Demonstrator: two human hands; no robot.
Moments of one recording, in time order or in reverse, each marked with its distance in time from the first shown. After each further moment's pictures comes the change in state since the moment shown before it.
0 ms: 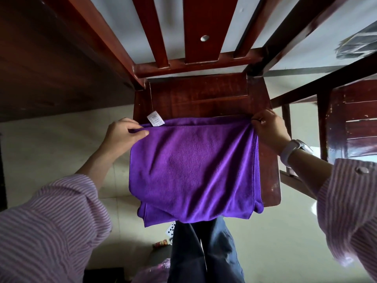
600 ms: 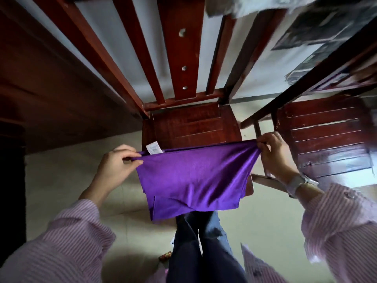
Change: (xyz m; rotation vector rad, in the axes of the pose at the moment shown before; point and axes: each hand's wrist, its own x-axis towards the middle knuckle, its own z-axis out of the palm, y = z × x) left_hand -0.117 0.077 -0.093 0.013 0.042 0.238; right_hand -0.122 -0.030 -0.126 0.081 0.230 -0.132
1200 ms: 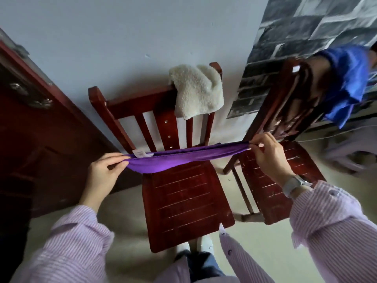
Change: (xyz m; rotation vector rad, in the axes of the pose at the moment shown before) left_hand -0.027 0.147 -0.127 -0.103 0.342 0.221; right_hand -0.011 -0.096 -0.185 0.005 0.346 -0.290
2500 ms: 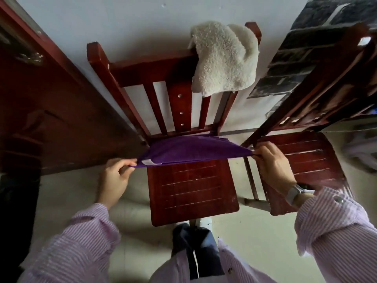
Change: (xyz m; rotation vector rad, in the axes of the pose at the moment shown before) left_hand -0.051 -0.069 0.043 0.134 -0.048 -0.173; right_hand -0.032 0.035 0.060 -0.127 -0.272 -0.103
